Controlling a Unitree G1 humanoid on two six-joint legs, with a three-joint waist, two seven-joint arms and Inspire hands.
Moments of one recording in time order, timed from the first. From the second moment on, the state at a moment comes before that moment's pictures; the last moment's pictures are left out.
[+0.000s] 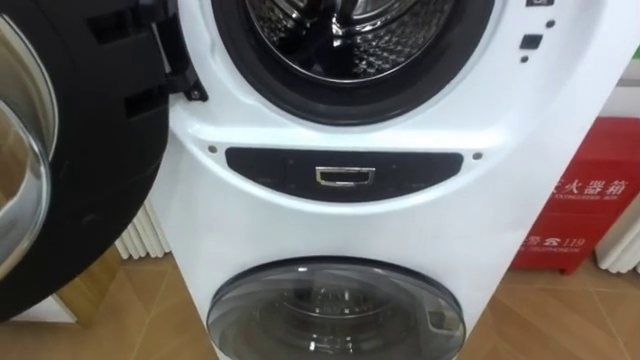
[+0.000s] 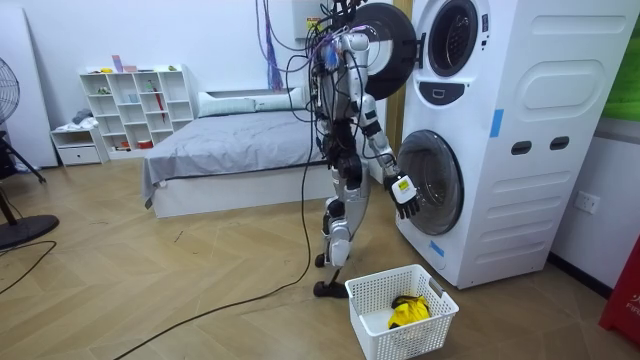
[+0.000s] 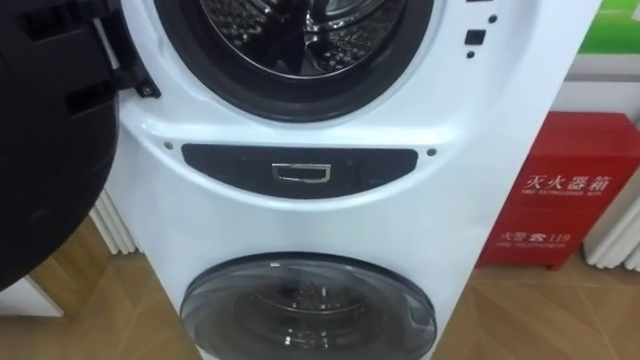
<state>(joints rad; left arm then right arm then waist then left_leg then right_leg) 0.10 0.19 0.30 1.13 -0.20 -0.04 0.20 -0.01 -0.24 -0.03 1.16 0.00 -0.04 -0.01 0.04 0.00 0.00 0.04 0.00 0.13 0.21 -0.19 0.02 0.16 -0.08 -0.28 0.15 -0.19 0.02</state>
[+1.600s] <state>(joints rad) -0.09 0.41 0.30 0.20 -0.42 0.29 0.52 0.18 -0.23 -0.19 0.86 -0.30 -0.01 0.09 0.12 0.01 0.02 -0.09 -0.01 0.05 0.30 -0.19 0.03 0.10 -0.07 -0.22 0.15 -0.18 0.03</state>
